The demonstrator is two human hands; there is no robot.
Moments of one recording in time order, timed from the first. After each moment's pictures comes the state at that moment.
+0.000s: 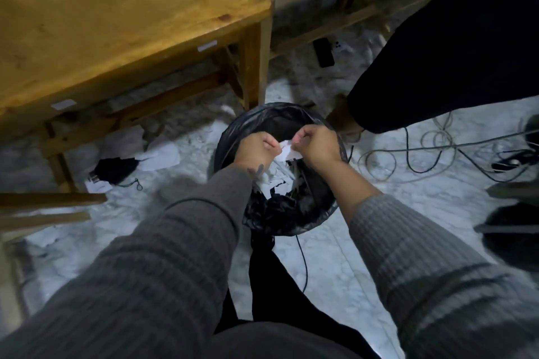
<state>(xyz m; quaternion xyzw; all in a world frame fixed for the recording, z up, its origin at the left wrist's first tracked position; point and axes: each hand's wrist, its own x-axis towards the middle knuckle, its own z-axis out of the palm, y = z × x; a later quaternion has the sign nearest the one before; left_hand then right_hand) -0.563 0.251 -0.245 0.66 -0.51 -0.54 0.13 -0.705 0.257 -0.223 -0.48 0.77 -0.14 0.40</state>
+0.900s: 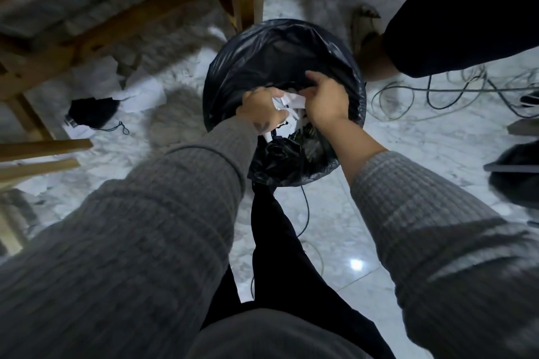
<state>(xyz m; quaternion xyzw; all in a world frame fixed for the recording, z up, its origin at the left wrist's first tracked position) -0.566 0.256 -0.327 0.63 -0.60 -0.49 -0.03 -0.707 0.261 -0.314 -0.47 0.80 -0.07 0.37</state>
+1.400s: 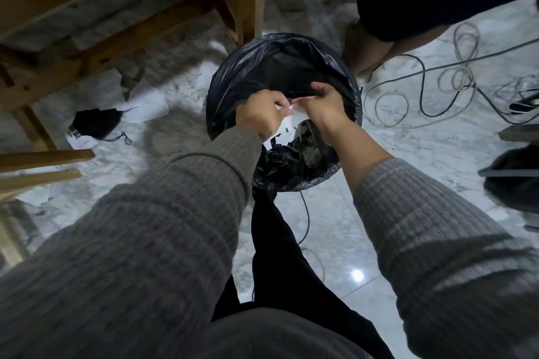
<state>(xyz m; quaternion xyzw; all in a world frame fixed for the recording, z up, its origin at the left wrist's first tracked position) -0.566 0.256 -0.301 0.63 -0.62 -0.46 0.03 -0.699 0.266 -0.301 -0.22 0.78 -0.25 0.53</state>
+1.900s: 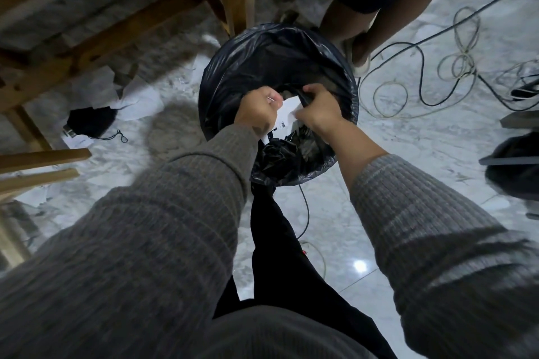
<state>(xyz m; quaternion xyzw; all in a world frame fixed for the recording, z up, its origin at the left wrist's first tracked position) -0.577 0.266 -0.324 0.66 -0.50 -0.56 0.11 -0.711 0.281 -0.300 -0.36 0.80 -0.09 0.48</state>
